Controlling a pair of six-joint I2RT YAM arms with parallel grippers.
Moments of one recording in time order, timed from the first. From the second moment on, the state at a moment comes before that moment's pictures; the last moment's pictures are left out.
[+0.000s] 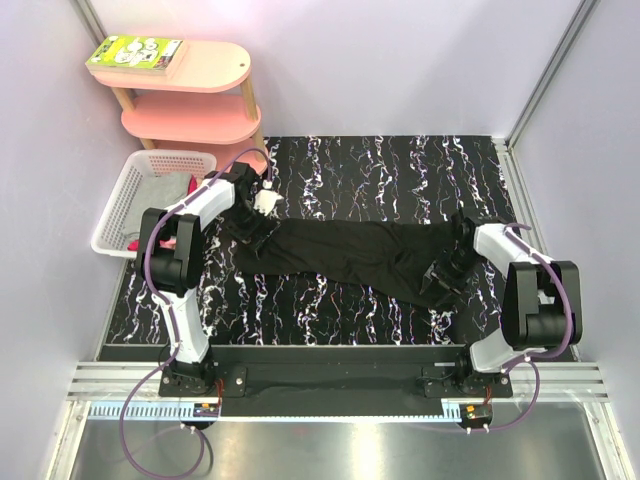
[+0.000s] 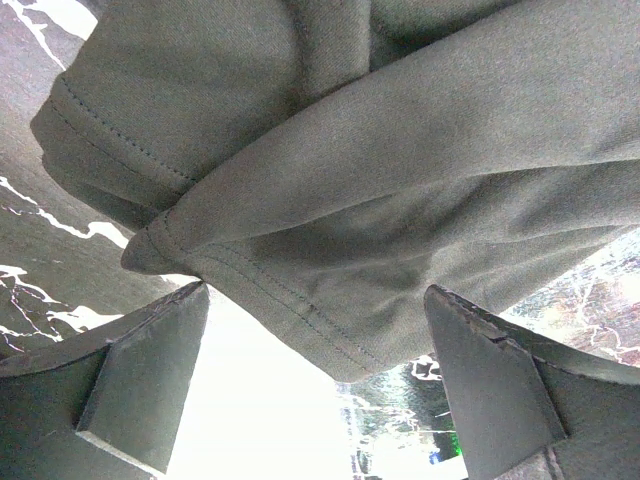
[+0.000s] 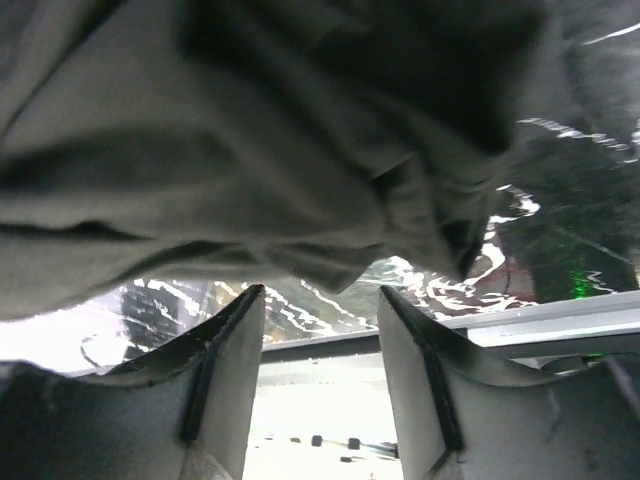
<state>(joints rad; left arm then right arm) -0.20 1.96 1.44 -0.93 0.16 0.46 0.02 1.54 0.90 -0.94 -0.21 0.67</state>
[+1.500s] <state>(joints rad) -0.19 1.96 1.45 -0.93 0.16 0.46 -0.06 1.55 0.92 -0.94 -0.21 0.69</state>
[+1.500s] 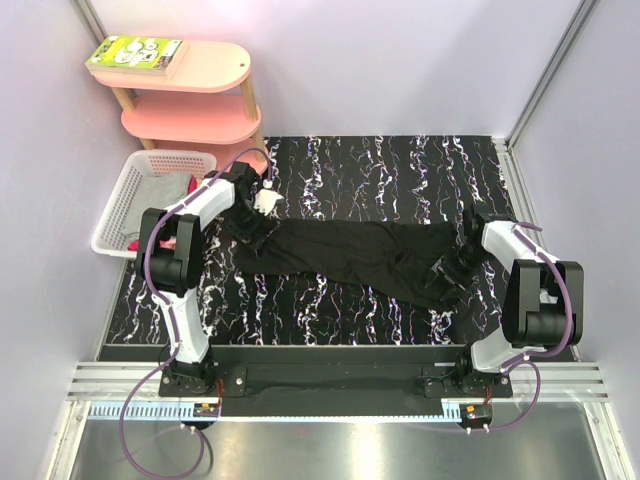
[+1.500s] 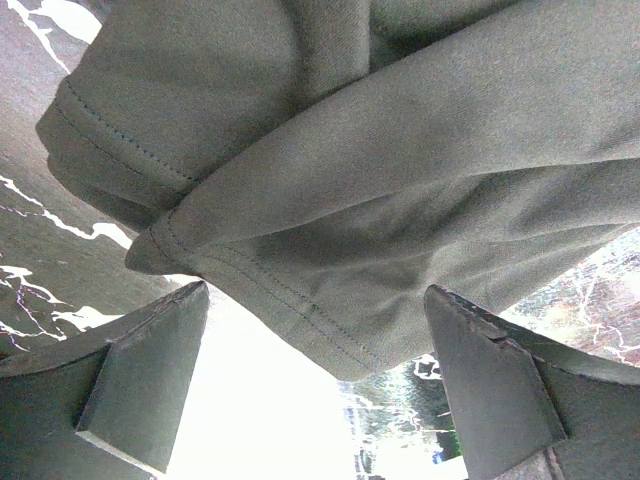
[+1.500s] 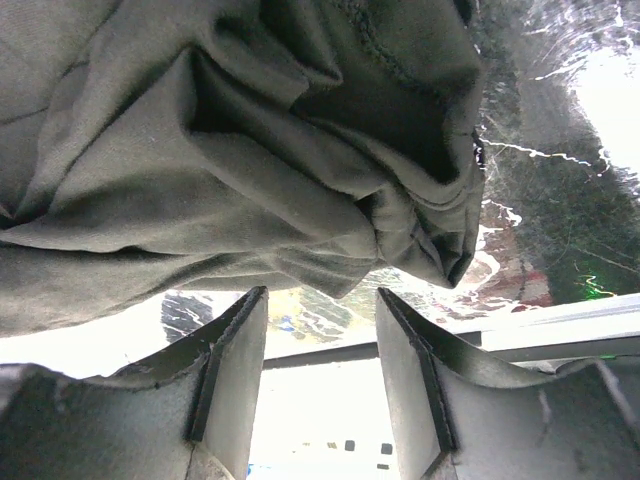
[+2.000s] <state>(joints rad) -0.19 1.96 1.45 -0.93 0.16 0.46 -0.06 1.57 0.87 -0.92 -0.18 0.69</state>
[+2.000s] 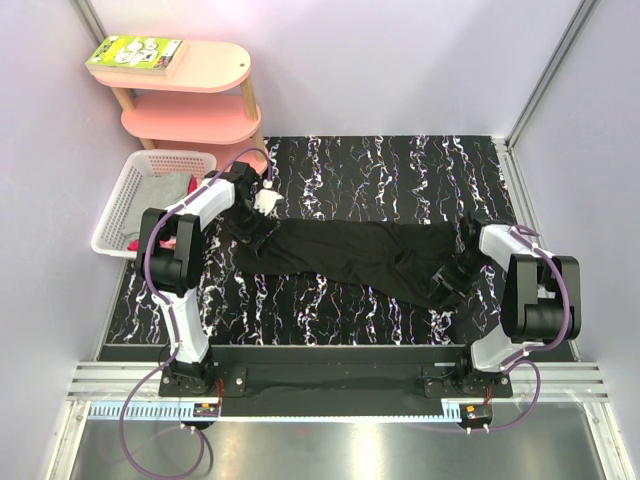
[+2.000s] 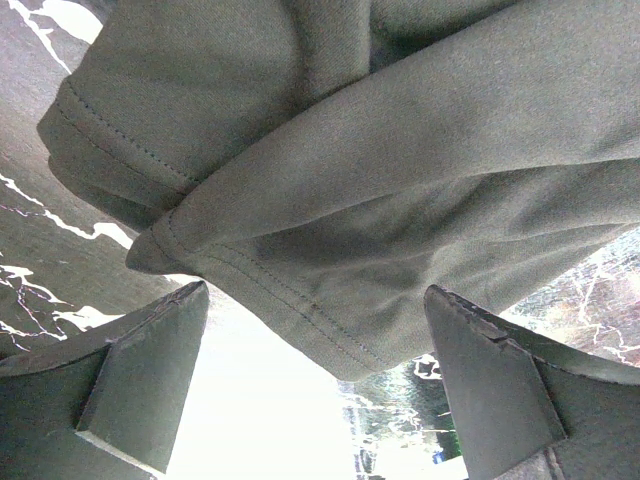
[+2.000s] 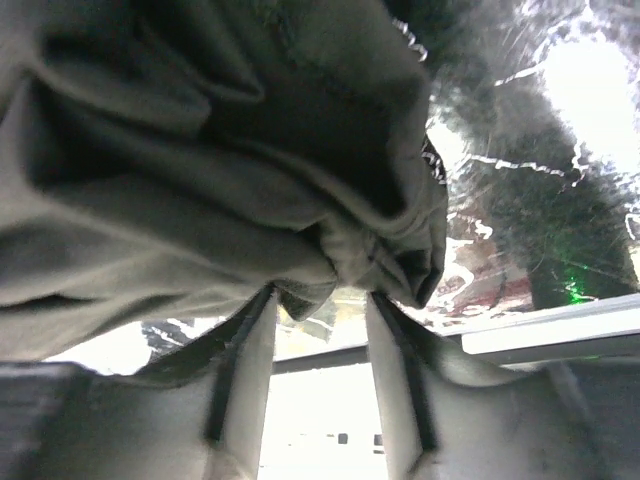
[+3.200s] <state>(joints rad) -0.19 1.95 1.45 -0.94 0.15 0.47 -0.09 2.03 1.61 -0.99 -0.10 0.65</state>
